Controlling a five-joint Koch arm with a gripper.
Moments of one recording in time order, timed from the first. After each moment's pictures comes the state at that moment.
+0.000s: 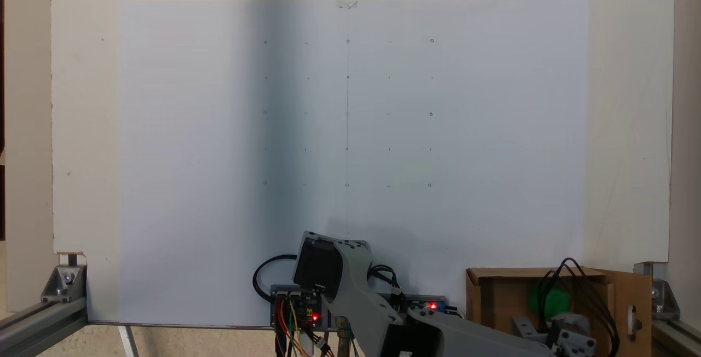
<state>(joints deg) 104.4 70.2 43.0 79.6 -24.5</state>
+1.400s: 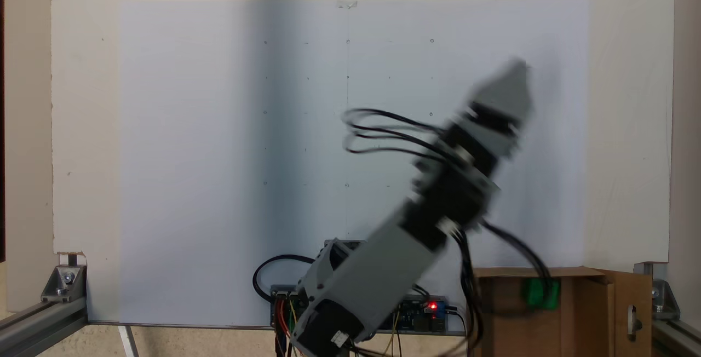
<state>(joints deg) 33.6 93.1 43.2 71.4 -20.0</state>
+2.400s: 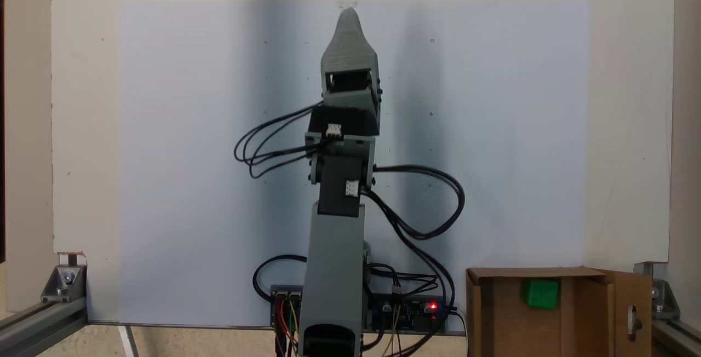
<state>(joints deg) 3.4 104.6 83.8 33.0 -13.6</state>
